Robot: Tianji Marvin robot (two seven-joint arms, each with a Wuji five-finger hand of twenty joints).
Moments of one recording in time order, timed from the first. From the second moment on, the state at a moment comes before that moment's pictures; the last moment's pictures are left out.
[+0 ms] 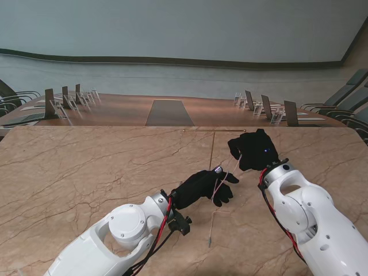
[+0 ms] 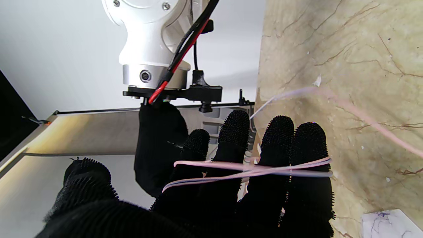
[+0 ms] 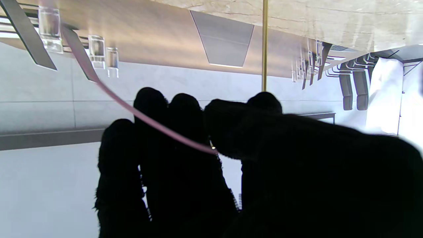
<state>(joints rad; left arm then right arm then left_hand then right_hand) 1.40 -1.19 -0.82 -1.67 -0.33 -0.05 -0.17 -1.58 -1.07 1.35 -1.81 -1.08 -0.12 -0.04 0.59 0.13 -0.03 -0.07 0.57 0.26 0.37 0.34 0.82 0.34 0.45 0.60 0.62 0.49 0.56 0.46 0.33 0.45 1.01 0.51 0.79 -0.89 1.45 -0.04 0.96 -0.16 1.26 0.59 1.02 0.32 1.11 0.47 0.81 0.34 1.11 0.51 0.44 0.41 1.49 0.64</state>
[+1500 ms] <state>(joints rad) 1.37 -1.21 -0.84 -1.62 -0.28 -0.03 -0.10 -1.77 -1.05 1.46 -2.15 -1.02 -0.29 0.18 0.56 0.13 -0.03 -0.07 0.59 0.26 0.36 0.33 0.77 0.34 0.33 0.51 0.54 0.48 0.54 0.49 0.21 0.43 1.01 0.52 0.71 -0.67 1.37 0.09 0.87 -0.15 1.26 0.52 1.25 0.26 1.25 0.66 1.10 0.31 1.23 0.62 0.77 0.50 1.62 0.68</state>
